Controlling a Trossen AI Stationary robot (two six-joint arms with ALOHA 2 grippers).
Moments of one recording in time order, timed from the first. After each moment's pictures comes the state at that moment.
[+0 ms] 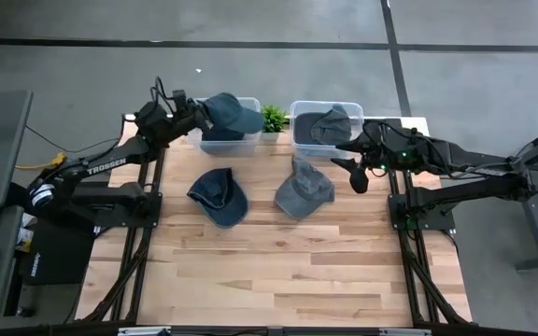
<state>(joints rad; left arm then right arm) 0.69 1.01 0.64 0.60 0.15 -0.65 -0.12 0.86 0.98 -0.52 0.20 0.16</state>
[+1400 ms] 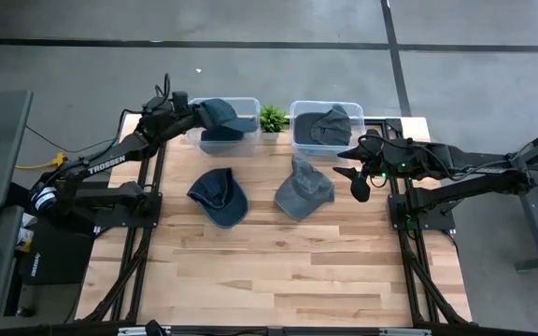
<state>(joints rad) 0.79 1.01 0.64 0.32 0.09 -0.68 -0.01 0.86 0.98 -0.60 0.29 0.20</state>
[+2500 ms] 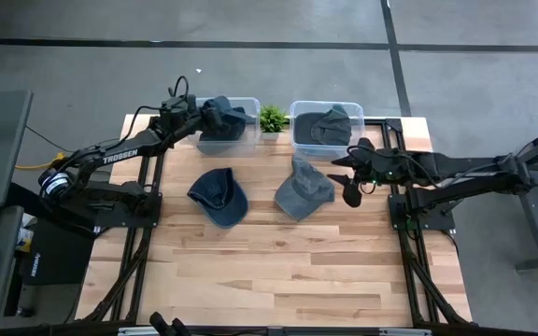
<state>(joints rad) 0.79 1.17 0.64 0.29 -0.08 -0.69 -0.01 0.87 0.81 -0.45 0.29 0.21</state>
